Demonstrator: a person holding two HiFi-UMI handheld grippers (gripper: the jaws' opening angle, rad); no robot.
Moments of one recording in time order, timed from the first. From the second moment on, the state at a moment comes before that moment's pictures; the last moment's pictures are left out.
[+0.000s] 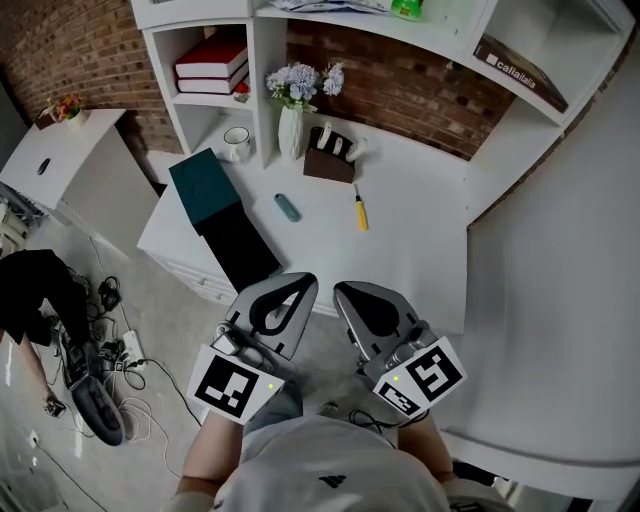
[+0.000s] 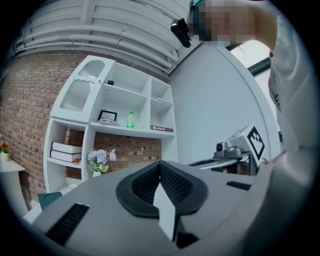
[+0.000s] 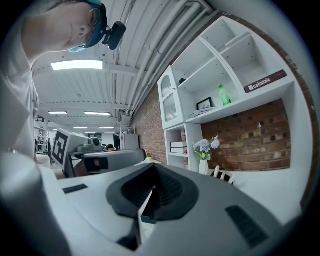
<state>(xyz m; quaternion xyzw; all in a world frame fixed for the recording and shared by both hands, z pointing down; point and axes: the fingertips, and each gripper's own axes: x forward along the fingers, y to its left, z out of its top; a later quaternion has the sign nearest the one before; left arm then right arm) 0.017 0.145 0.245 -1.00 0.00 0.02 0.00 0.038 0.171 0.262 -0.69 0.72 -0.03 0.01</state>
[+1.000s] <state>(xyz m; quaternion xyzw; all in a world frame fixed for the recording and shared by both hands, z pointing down) 0.035 0.004 0.273 -1.00 -0.05 0.00 -0.03 0.057 0.045 0.281 -0.74 0.66 -0.07 0.00</state>
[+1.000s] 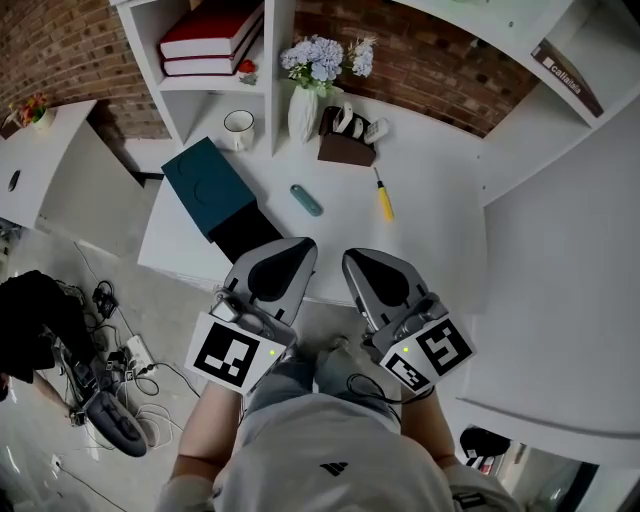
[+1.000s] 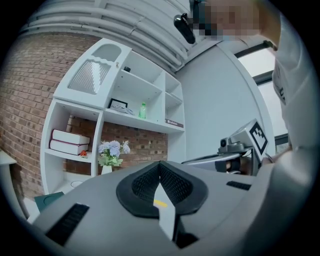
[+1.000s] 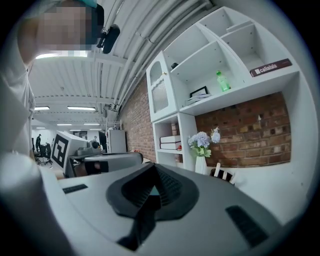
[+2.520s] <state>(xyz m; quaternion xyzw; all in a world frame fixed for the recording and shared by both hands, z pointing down) 0.075 -0.105 0.301 -0.97 0.22 -0.02 -0.06 0.194 -0.112 0.421 -0.62 0.75 -0.22 -0.12</state>
